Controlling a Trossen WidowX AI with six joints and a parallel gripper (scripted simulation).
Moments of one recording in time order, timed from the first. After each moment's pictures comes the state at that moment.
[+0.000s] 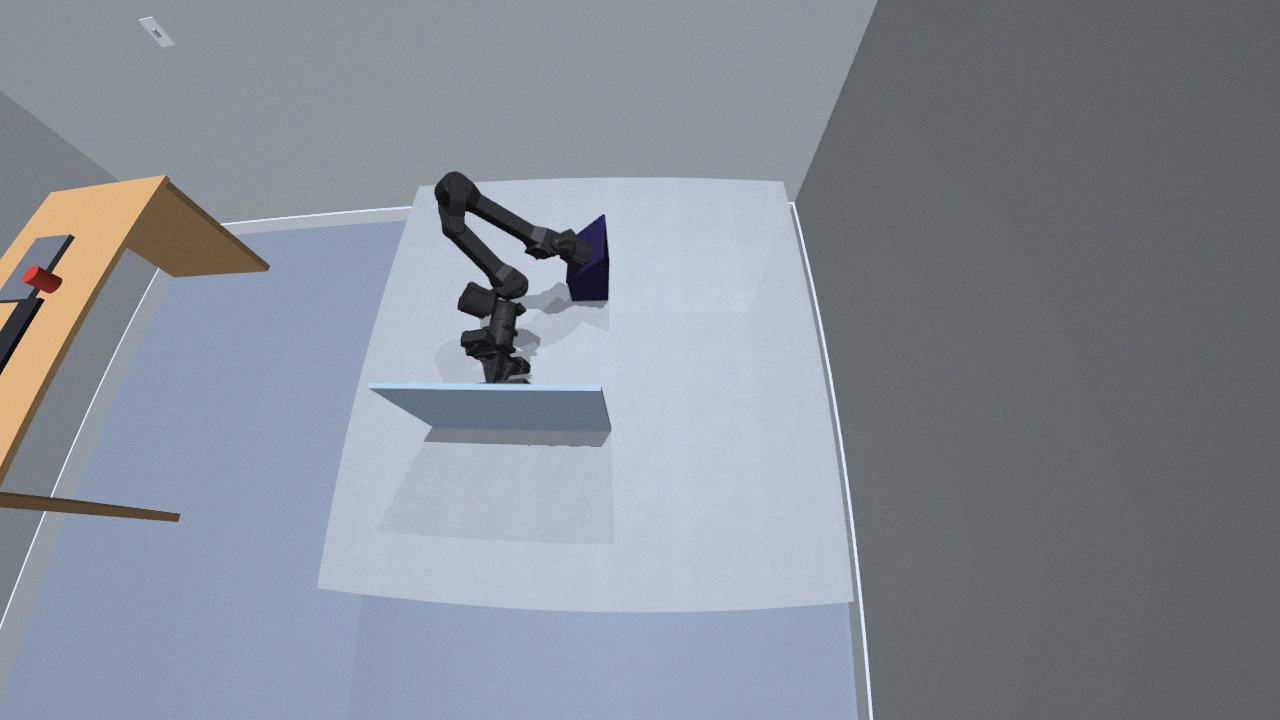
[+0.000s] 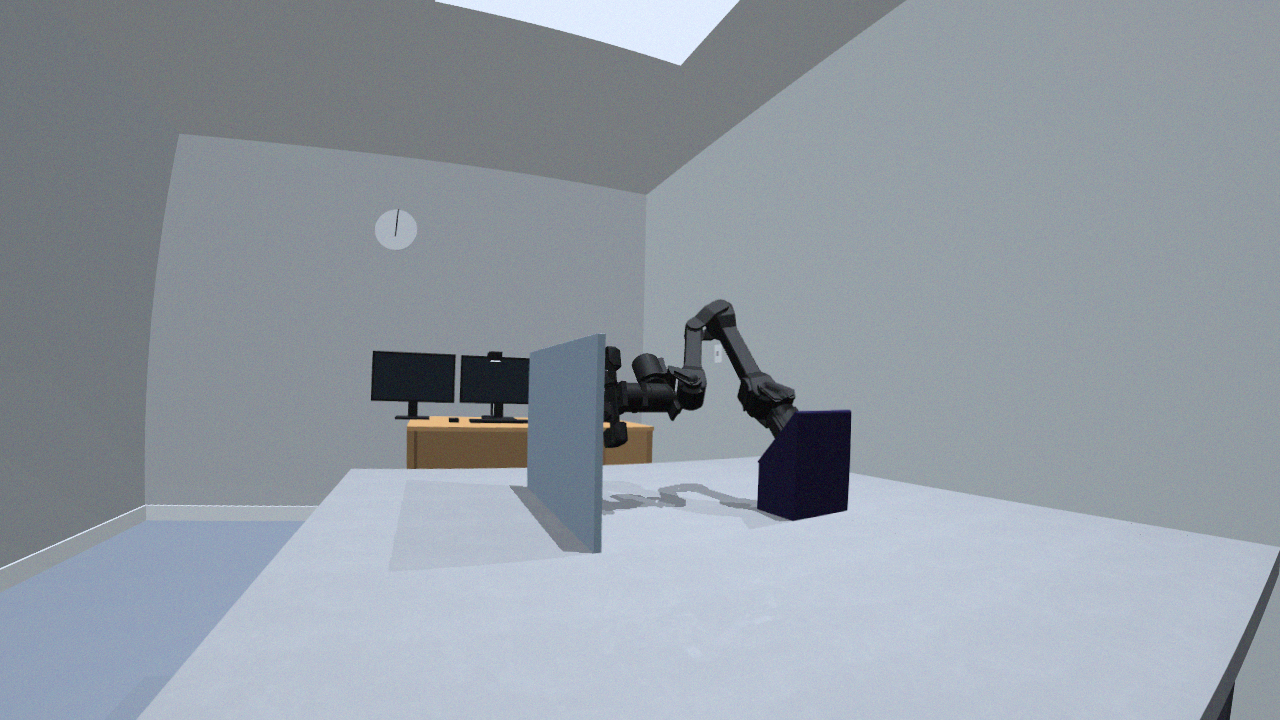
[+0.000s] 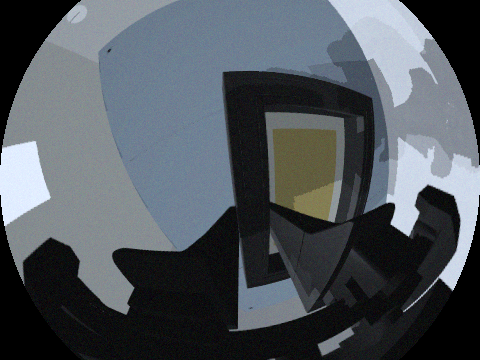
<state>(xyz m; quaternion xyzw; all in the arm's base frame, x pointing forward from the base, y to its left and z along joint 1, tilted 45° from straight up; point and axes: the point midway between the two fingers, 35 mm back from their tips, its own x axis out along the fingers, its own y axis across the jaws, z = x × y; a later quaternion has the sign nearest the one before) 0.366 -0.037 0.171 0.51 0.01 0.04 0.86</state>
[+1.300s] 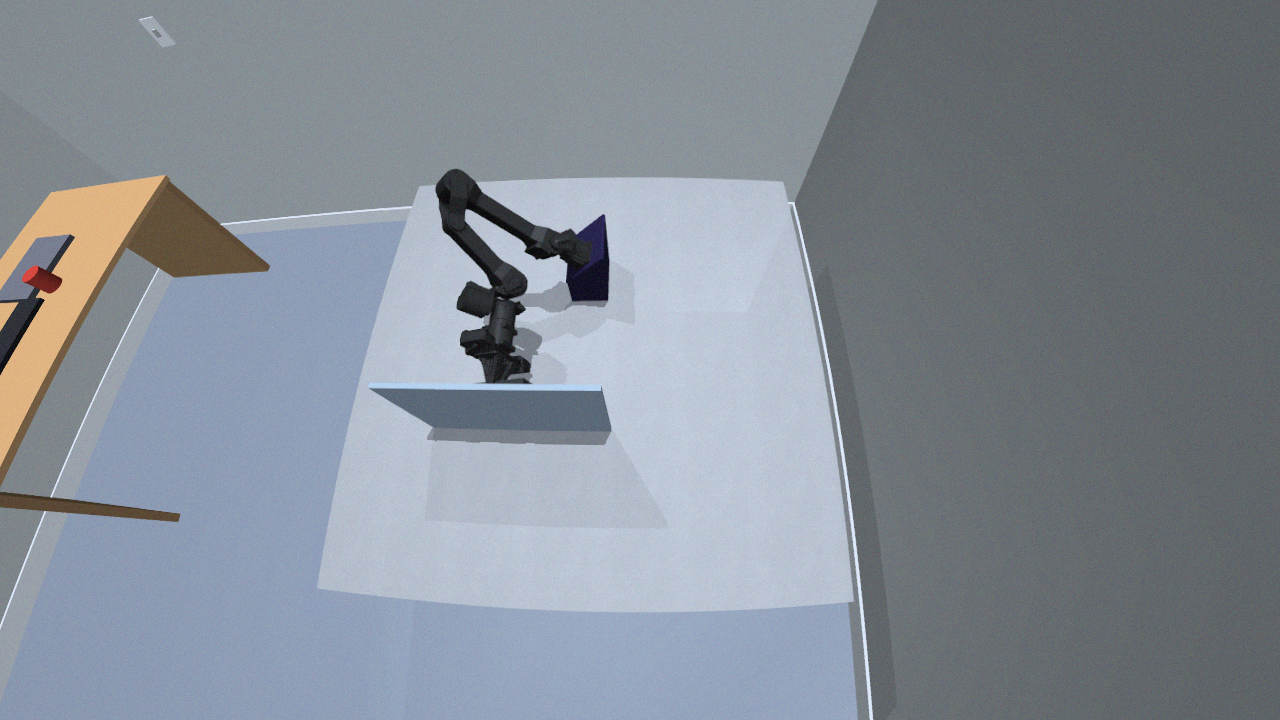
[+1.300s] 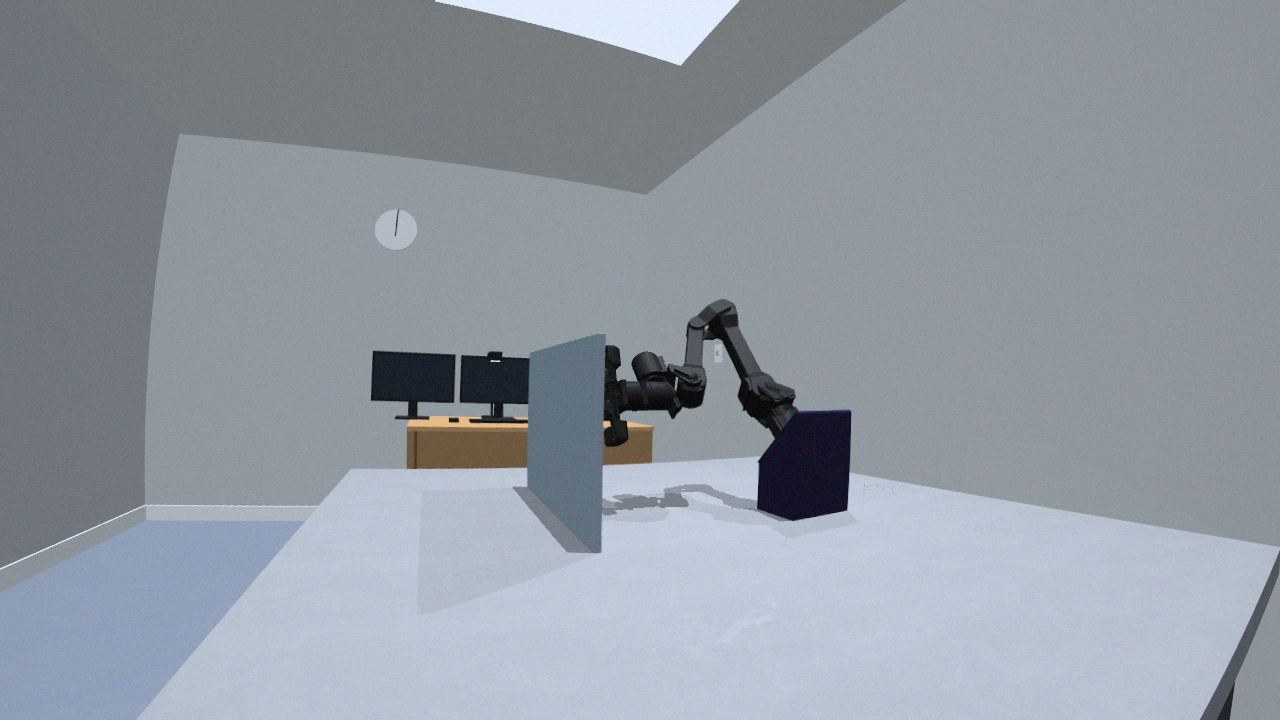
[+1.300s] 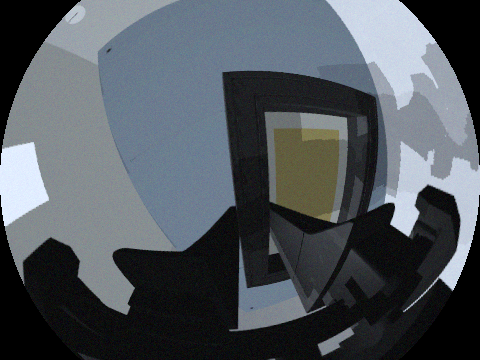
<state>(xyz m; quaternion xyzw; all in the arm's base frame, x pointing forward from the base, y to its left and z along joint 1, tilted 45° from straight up) 0.366 -0.036 0.174 0.51 0.01 0.03 0.86</state>
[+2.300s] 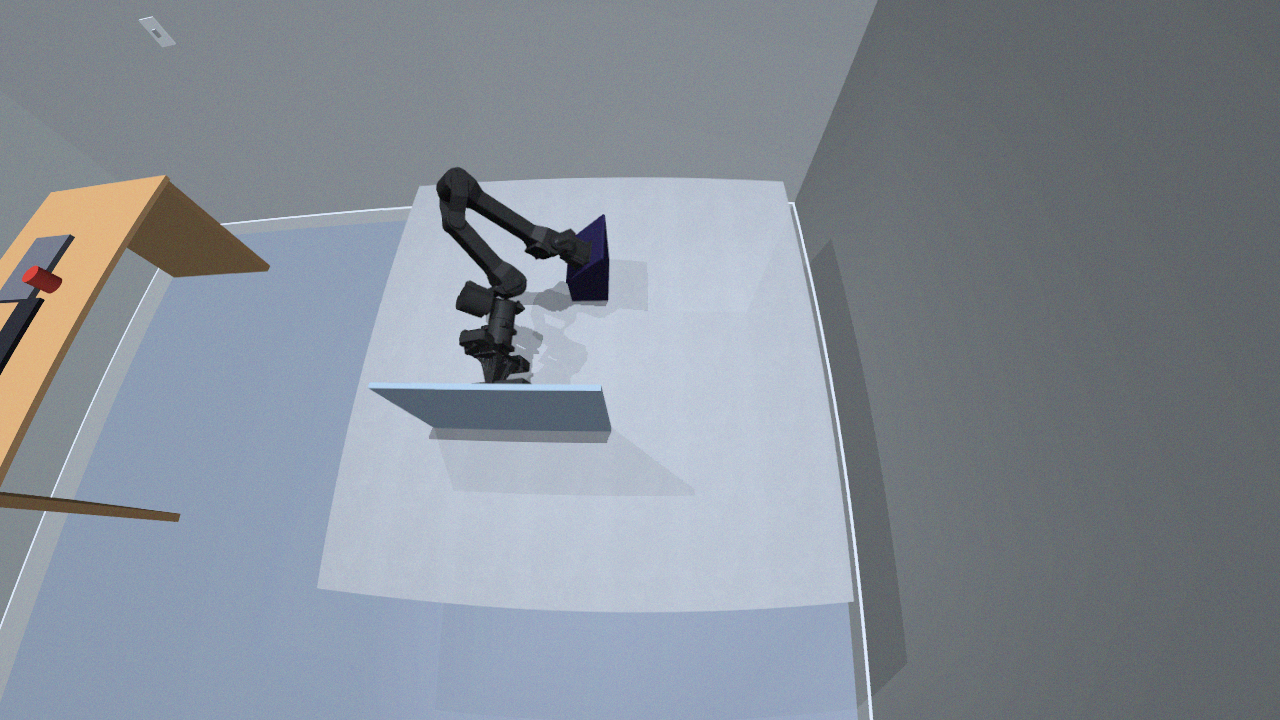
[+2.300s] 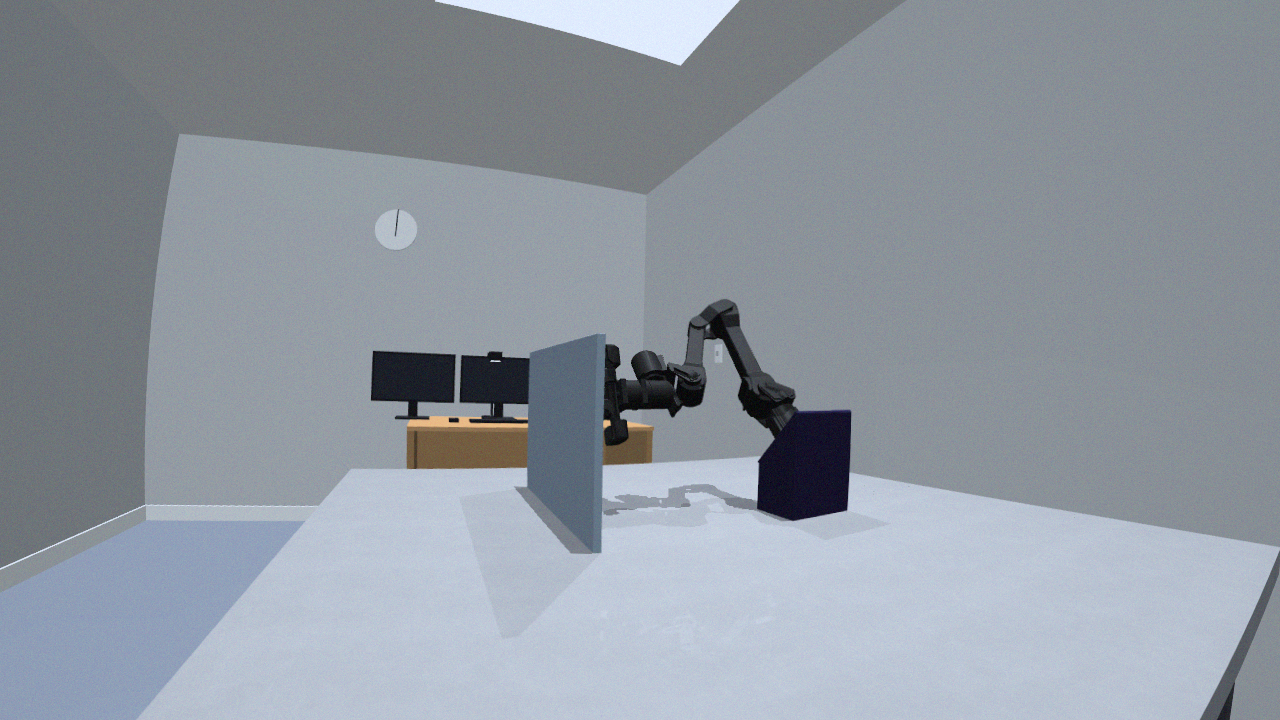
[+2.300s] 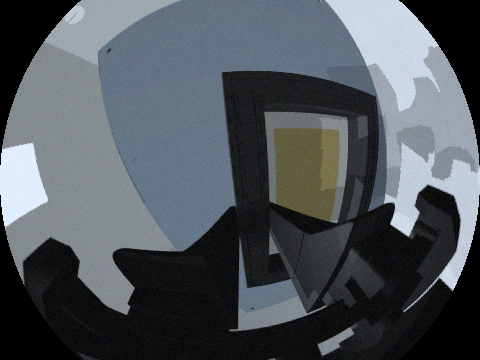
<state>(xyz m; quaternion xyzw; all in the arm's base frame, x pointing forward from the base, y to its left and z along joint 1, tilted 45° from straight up) 0.366 -0.036 0.176 0.51 0.01 0.03 0.86</state>
